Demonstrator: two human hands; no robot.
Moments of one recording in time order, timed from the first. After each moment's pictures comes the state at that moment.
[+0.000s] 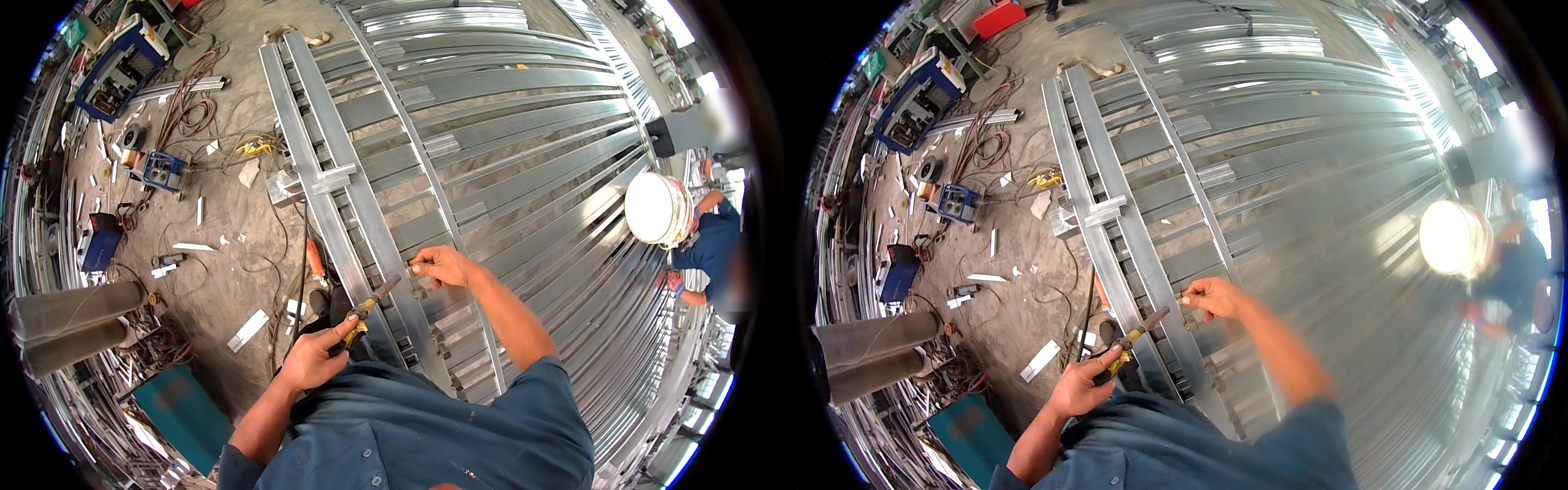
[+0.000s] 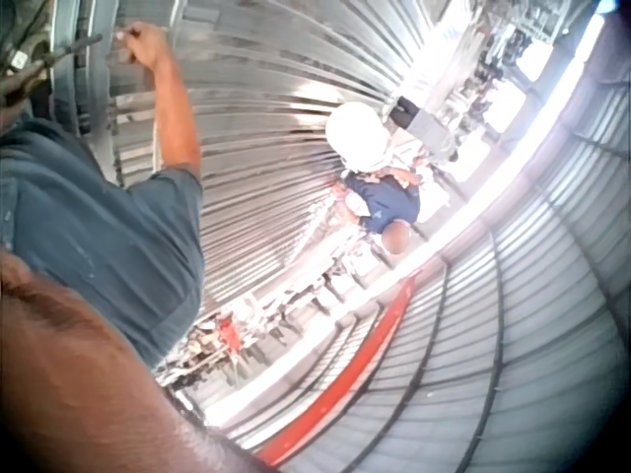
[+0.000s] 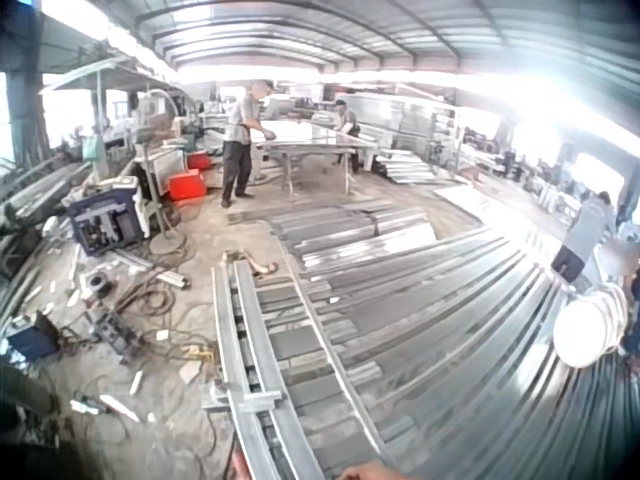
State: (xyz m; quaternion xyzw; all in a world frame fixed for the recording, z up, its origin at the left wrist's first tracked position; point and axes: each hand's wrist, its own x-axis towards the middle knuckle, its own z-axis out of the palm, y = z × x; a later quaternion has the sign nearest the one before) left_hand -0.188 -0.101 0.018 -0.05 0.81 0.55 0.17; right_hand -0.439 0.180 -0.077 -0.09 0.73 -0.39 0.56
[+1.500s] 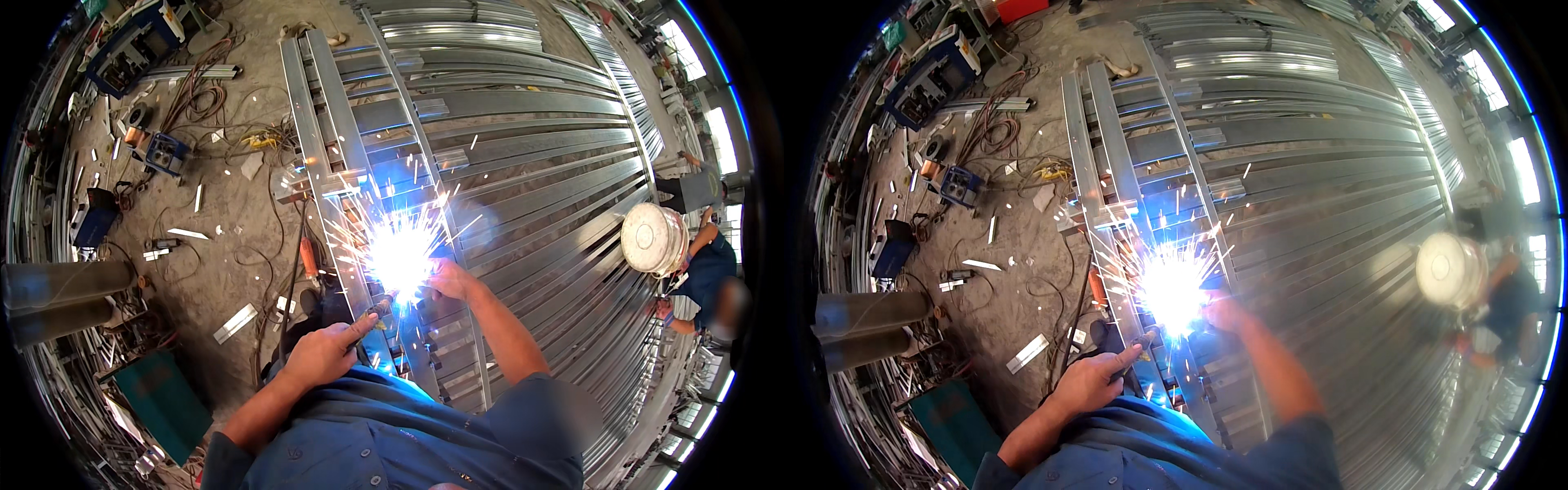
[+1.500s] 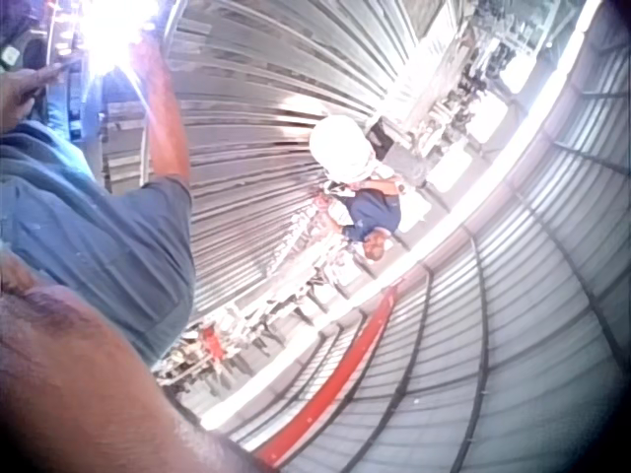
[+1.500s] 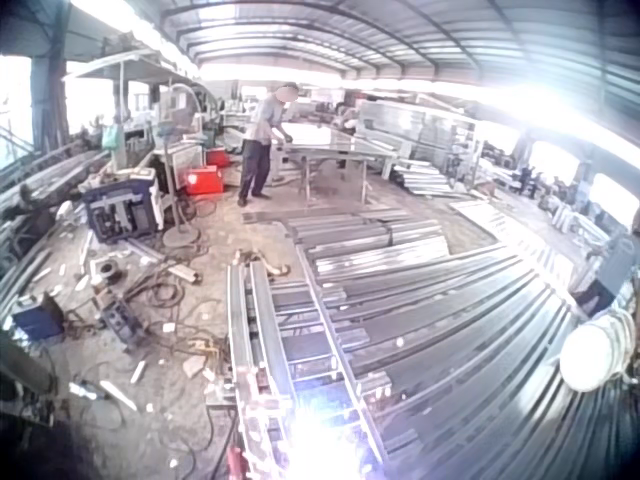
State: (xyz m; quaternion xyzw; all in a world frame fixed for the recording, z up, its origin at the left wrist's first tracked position) left_hand -0.210 -0.082 0.022 0.00 0.89 0.41 0.22; right_hand -0.436 0.196 -0.117 -0.10 0.73 -0.42 0.53
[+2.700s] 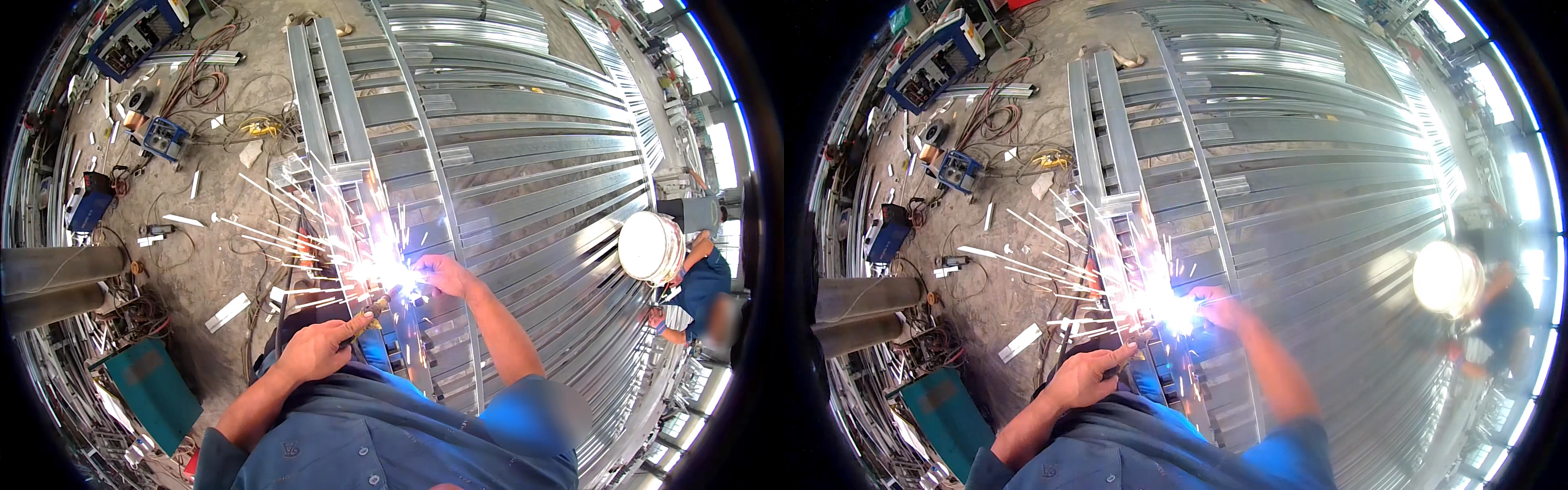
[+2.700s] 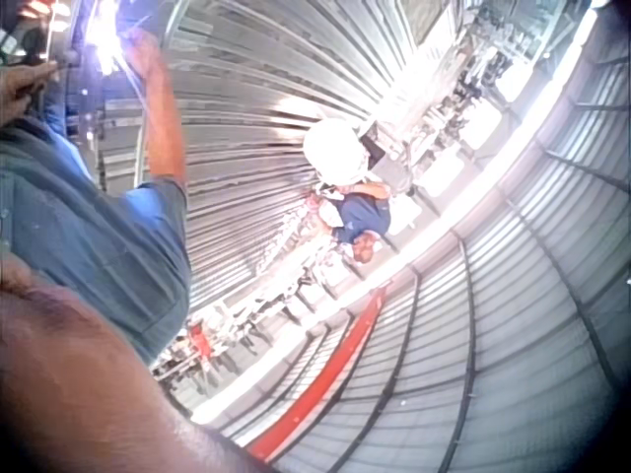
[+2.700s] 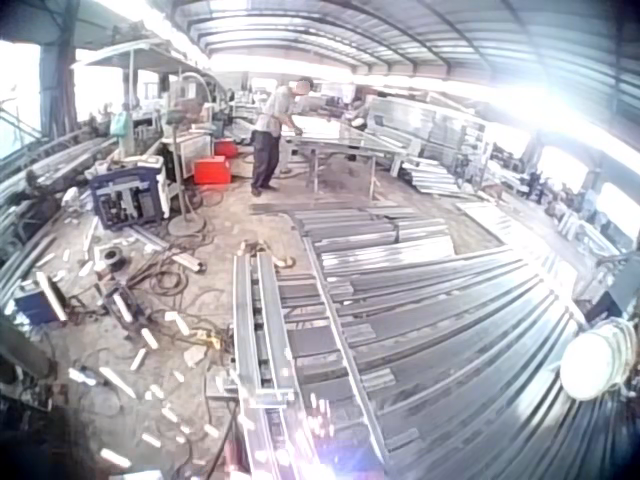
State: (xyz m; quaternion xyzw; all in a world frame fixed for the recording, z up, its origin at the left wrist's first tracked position) left_hand -0.207 -0.087 0.020 -0.01 0.86 0.46 0.22; right_hand -0.439 0.188 -0.099 -0.11 0.71 -0.41 0.56
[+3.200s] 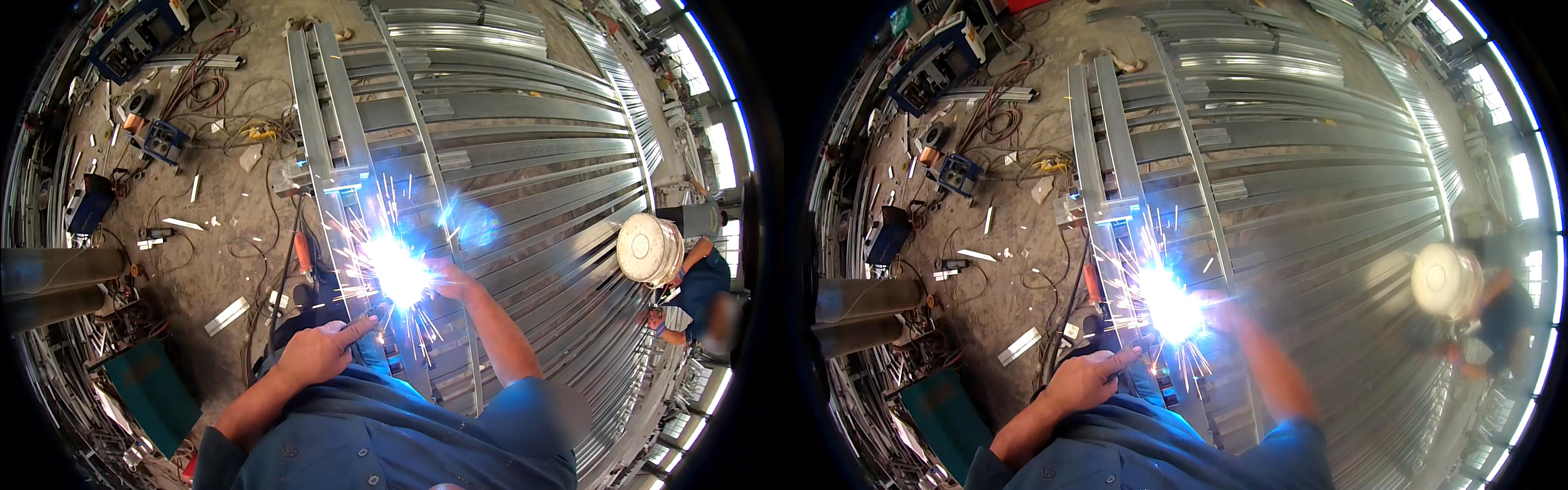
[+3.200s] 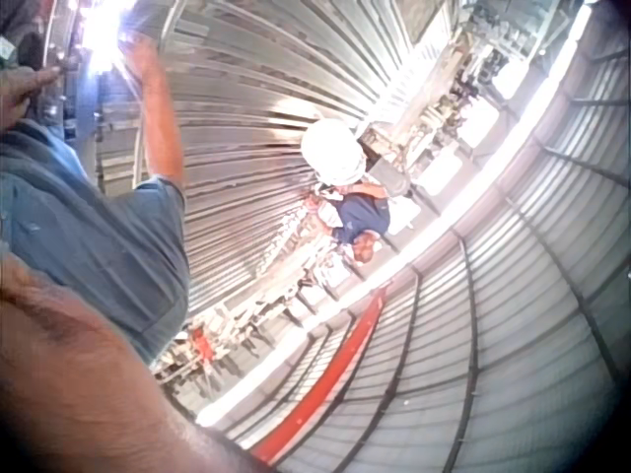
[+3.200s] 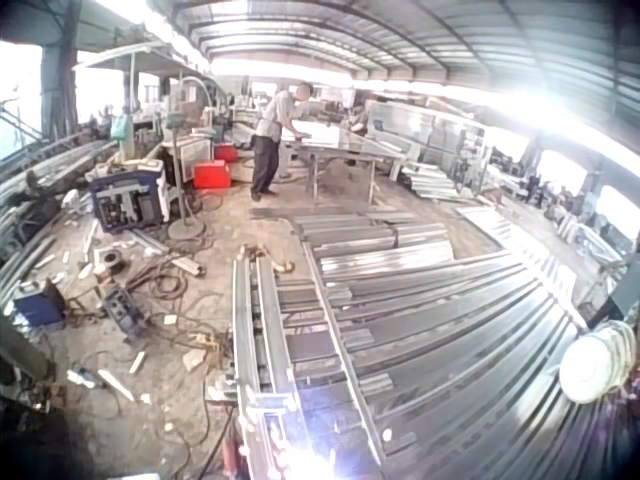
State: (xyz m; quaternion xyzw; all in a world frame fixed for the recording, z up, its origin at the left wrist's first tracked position) left_hand -0.210 -0.083 0.029 0.02 0.90 0.37 0.22; right_hand -0.441 0.196 -0.122 -0.09 0.69 -0.42 0.57
